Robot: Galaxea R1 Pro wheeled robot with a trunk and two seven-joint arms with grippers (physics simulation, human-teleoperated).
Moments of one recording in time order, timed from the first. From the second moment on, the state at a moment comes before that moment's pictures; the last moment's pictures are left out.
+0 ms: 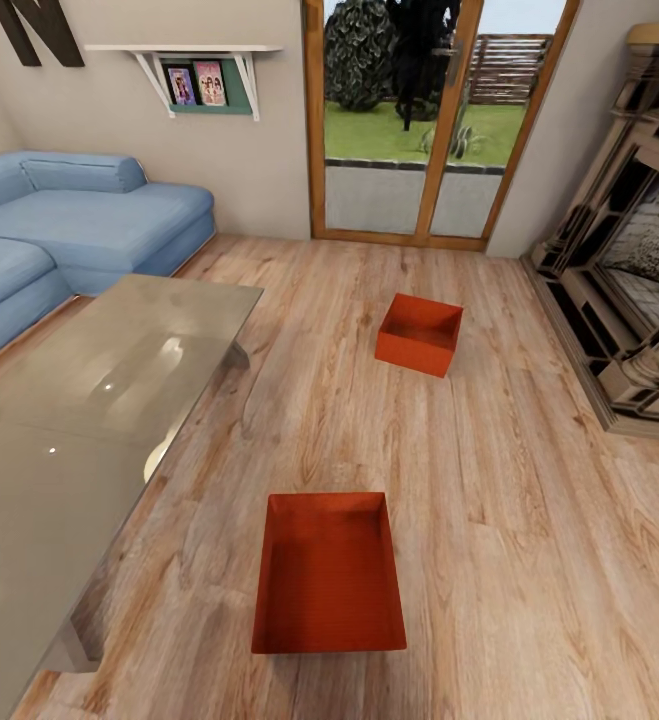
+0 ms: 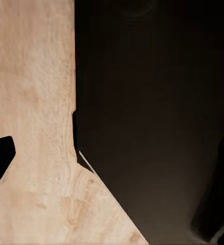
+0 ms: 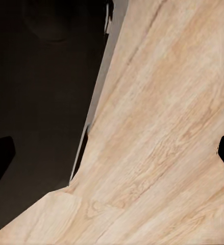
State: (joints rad) left arm 0.00 0.03 0.00 -0.32 0.08 0.08 0.00; right arm -0.16 -0.12 0.63 -0.08 -0.35 -0.06 -0.02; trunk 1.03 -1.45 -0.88
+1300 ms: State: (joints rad) left arm -0.59 -0.12 0.00 -0.64 0.08 0.54 0.02; right arm -0.67 0.01 0.62 -0.35 -0.48 0.09 -0.25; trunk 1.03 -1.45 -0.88
